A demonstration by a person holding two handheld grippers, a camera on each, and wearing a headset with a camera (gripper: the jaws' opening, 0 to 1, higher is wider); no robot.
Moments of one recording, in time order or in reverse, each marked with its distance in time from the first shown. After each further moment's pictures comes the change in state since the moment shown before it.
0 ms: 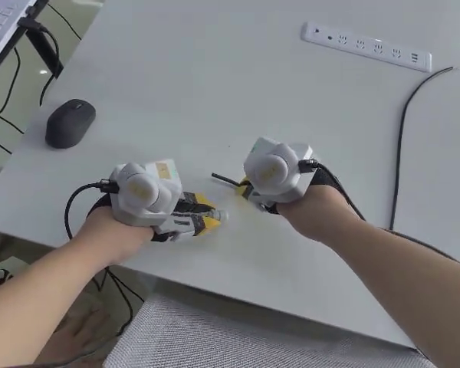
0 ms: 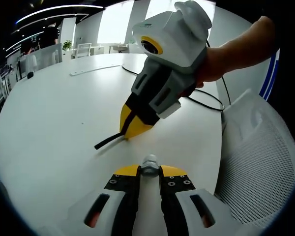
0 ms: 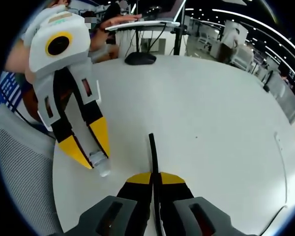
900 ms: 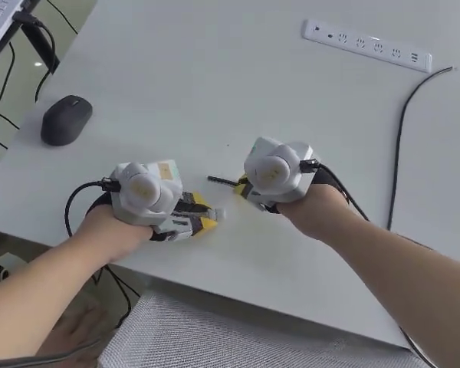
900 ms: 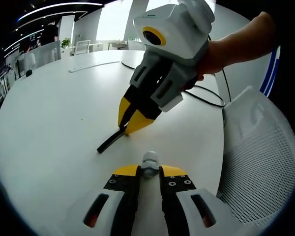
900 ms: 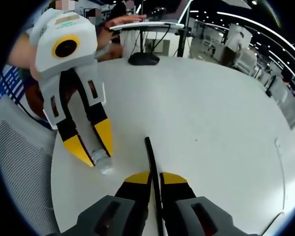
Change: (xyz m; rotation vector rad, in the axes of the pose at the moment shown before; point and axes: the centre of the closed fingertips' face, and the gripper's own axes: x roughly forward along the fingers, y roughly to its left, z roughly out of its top) left arm 0.003 0.004 -0.007 0.006 0.026 -0.001; right arm 0.001 -0.002 0.001 -0.048 -0.007 0.010
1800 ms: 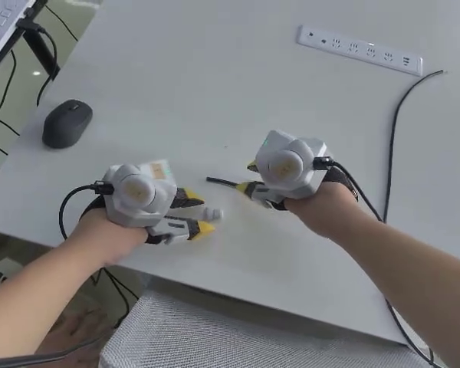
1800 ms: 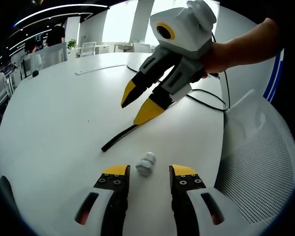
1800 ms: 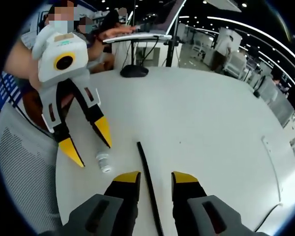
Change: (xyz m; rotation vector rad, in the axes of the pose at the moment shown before) left arm -0.018 -0.007 0.005 -0.017 -0.019 0.050; right arm -0.036 -0.011 0.007 0.050 -0.075 -0.074
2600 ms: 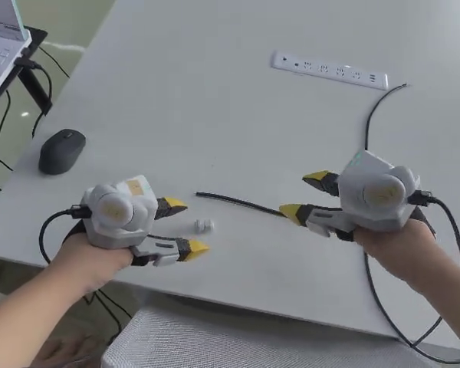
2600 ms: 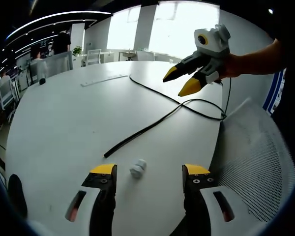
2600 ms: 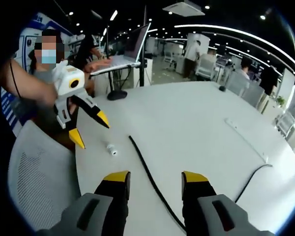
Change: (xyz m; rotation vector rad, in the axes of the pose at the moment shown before) left arm -0.030 -0.016 0.022 0.000 -0.064 0.059; right arm -0.131 -0.012 -0.038 0.208 -0.150 -0.151
